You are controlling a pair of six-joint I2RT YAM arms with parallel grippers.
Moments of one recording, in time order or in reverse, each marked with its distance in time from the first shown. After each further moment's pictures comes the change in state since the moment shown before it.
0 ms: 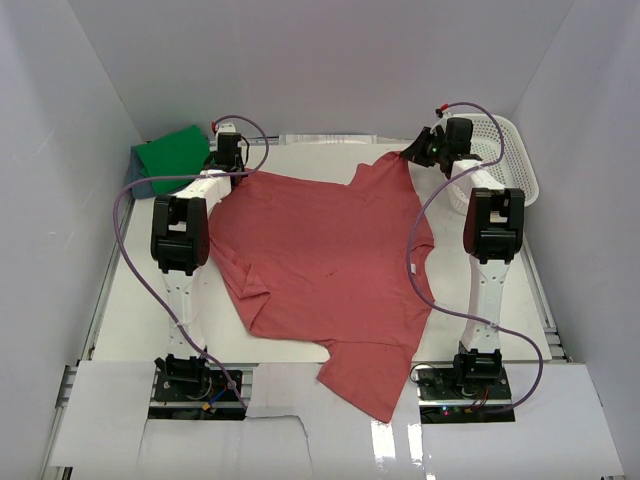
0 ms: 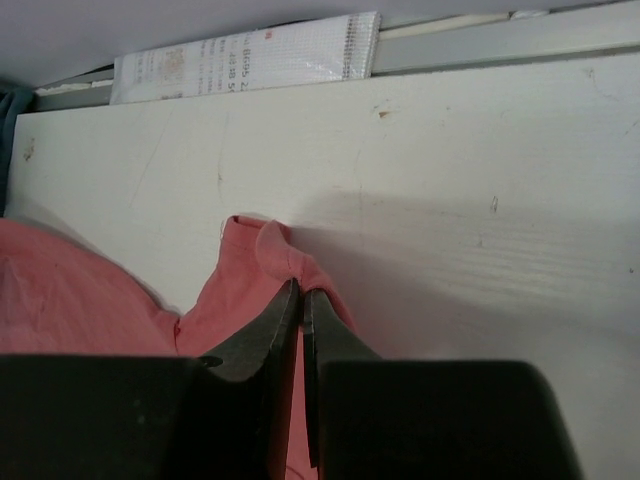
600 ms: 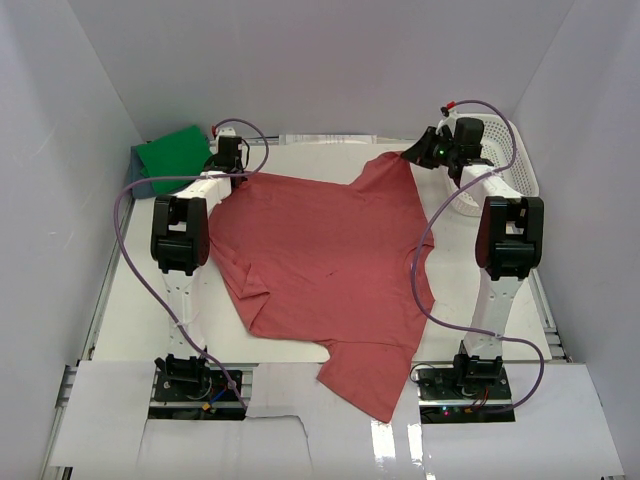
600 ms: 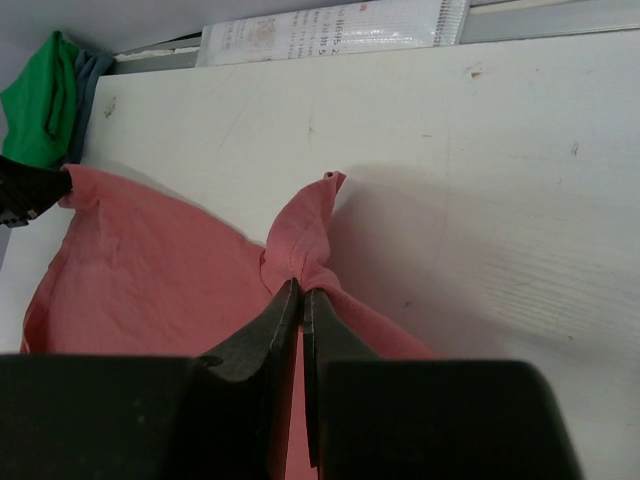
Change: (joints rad) left arm 0.000 0.000 -0.017 -0.029 -0.015 -0.006; right arm 0.000 -0.271 -0.281 0.058 -0.077 -0.006
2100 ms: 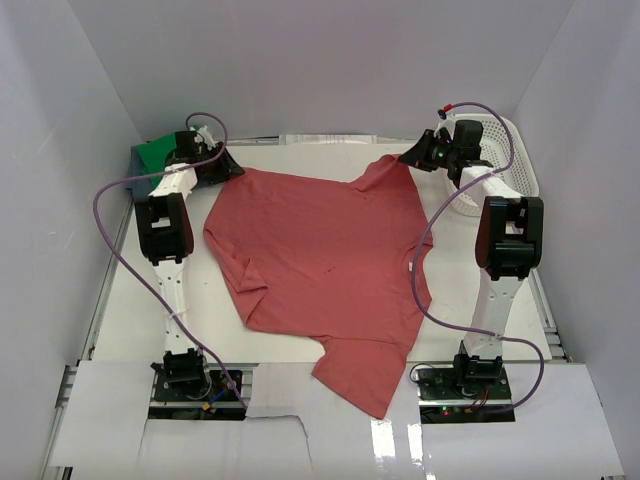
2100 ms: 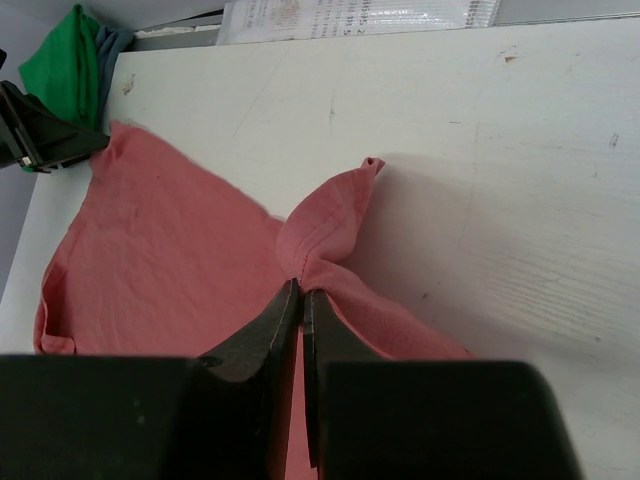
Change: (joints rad) left arm 0.231 0.232 0.334 -0.168 0.877 -0.143; right arm 0.000 0.000 -0.019 0.000 -0.063 -0.012
